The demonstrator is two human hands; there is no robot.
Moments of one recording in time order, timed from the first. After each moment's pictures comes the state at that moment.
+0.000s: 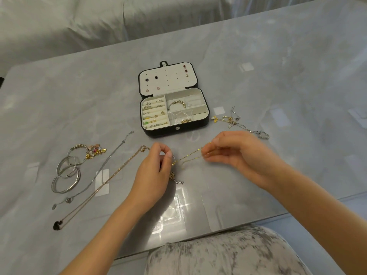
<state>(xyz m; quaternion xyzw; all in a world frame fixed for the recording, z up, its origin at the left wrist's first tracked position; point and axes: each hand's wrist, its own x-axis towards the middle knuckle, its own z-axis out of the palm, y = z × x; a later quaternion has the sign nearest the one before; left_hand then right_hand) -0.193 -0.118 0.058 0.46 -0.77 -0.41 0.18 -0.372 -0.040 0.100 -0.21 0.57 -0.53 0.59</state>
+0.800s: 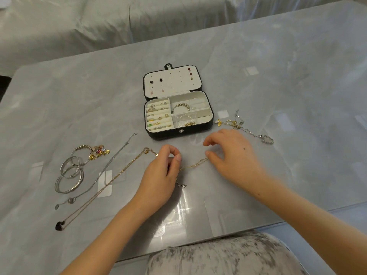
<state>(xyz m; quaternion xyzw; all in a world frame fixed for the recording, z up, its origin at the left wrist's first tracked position) -0.198 -0.115 0.062 0.43 -0.78 -0.42 0.18 -0.364 -0.052 0.065 -0.58 0.76 -0.27 0.14</state>
